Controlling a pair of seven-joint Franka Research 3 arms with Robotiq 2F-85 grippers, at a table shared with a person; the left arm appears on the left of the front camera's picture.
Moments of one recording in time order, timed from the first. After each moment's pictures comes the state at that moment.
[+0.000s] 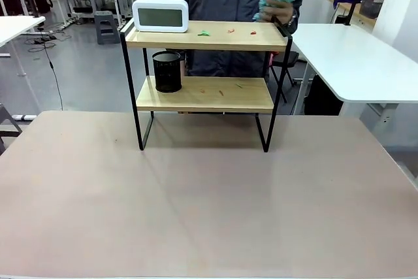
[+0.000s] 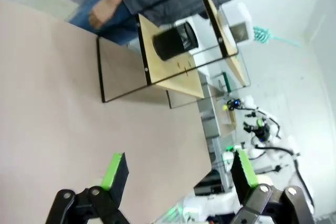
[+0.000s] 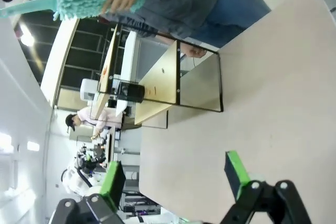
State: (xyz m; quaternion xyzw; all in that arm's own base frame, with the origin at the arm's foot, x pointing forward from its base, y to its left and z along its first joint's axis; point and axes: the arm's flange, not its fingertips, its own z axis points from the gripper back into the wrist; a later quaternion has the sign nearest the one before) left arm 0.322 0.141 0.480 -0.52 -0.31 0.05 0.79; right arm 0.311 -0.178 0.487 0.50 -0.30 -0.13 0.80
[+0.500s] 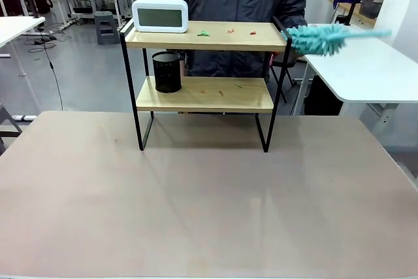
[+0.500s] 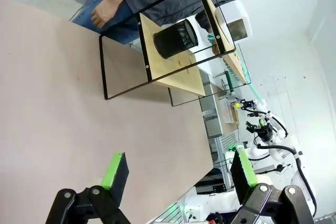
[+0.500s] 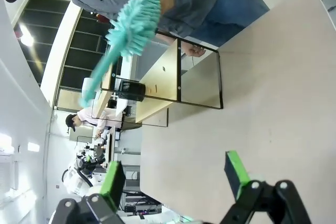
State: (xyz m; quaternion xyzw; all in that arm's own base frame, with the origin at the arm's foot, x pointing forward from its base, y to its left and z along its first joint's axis) left arm 0.310 0.149 0.487 -0.52 -0.31 0.05 0.80; right arm 0.300 -0.186 0.490 0.50 -0.30 -0.14 0.80
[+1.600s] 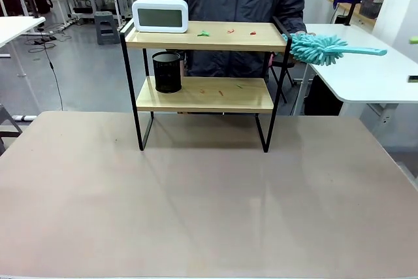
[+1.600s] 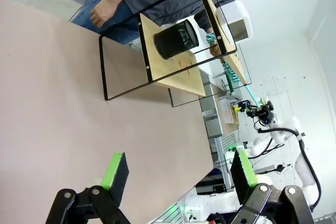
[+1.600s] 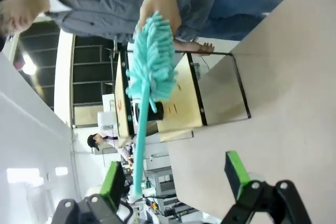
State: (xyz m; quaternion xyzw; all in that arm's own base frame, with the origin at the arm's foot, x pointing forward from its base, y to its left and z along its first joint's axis) left arm 0.313 0.148 0.485 -0.52 -0.31 0.05 0.80; right arm 0.416 -0.158 0.515 0.54 -0.21 -0.23 0.78
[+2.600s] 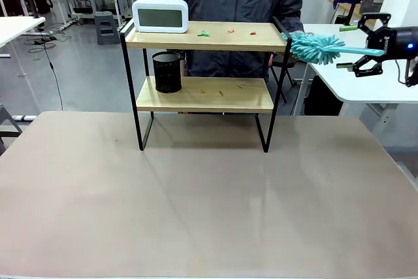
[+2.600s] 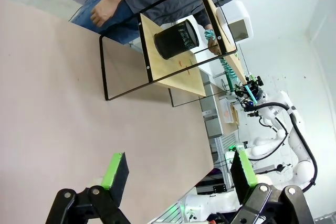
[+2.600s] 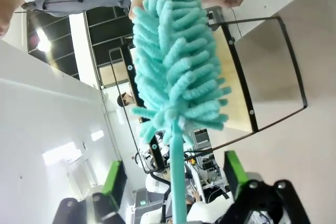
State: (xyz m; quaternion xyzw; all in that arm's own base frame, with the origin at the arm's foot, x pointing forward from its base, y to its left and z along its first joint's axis) left arm 0.313 0.149 0.485 -0.52 -0.31 0.05 0.80; right arm 0.544 -0.084 0.487 0.62 -0.06 -0.21 0.75
